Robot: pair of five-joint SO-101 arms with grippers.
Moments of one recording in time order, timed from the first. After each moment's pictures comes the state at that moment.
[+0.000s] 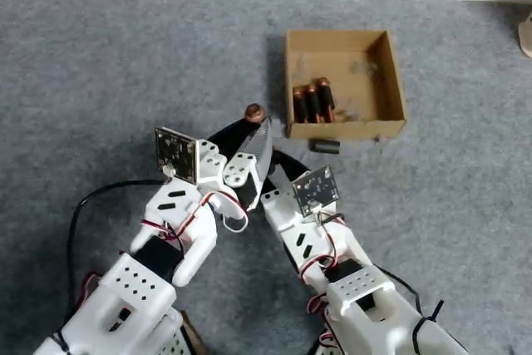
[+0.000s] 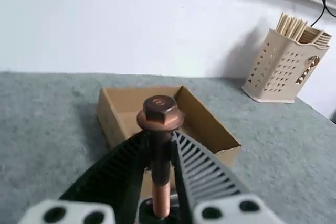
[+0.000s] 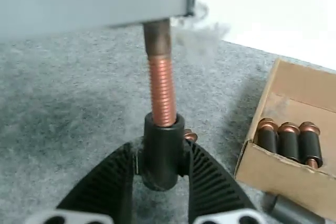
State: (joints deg) left arm 25.6 -62.0 77.6 -2.6 19.8; right arm -31.1 -44.7 95.5 -32.3 5.8
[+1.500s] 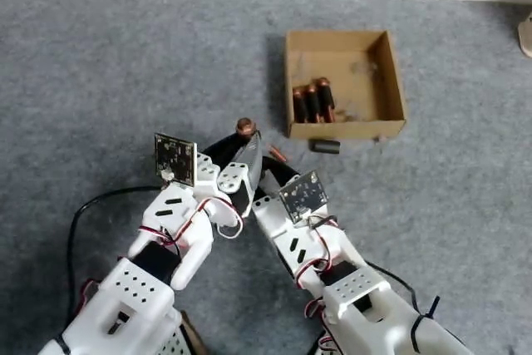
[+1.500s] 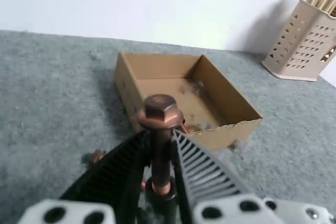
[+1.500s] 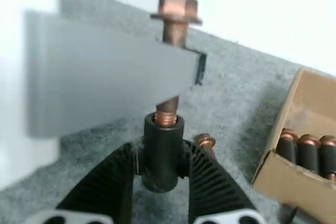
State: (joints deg) left arm 24.4 -62.6 82.9 -0.3 21.2; right arm -34.9 -44.1 95.5 -33.5 8.1
